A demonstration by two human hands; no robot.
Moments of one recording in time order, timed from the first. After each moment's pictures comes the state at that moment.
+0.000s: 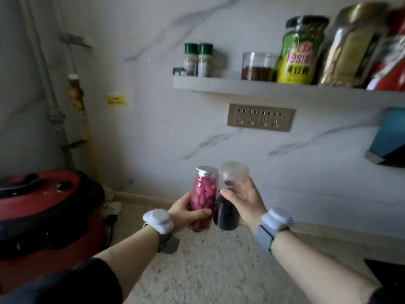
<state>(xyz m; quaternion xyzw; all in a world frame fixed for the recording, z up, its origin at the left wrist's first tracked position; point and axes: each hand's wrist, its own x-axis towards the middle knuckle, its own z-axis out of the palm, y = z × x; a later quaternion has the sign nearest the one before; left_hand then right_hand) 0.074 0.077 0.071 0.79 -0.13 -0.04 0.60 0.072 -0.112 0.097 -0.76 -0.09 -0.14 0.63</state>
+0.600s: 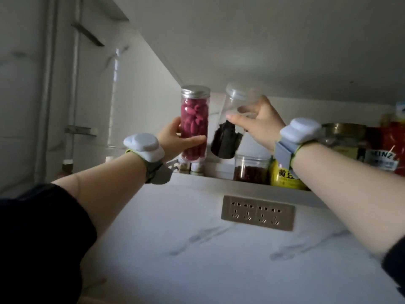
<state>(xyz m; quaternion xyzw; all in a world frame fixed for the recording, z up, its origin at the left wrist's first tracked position) 0.176 0.085 0.401 0.76 -0.23 0.28 0.55 0.158 -0.124 0.447 -0.78 -0.25 -0.38 0.43</state>
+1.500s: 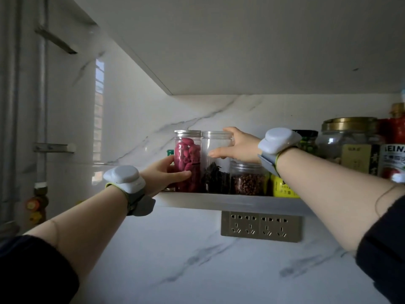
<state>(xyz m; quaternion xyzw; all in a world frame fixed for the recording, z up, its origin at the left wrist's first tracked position) 0.243 0.094 0.362 0.75 -0.30 0.09 0.58 0.231 -0.131 0.436 -0.93 -0.17 -0.21 0.26</state>
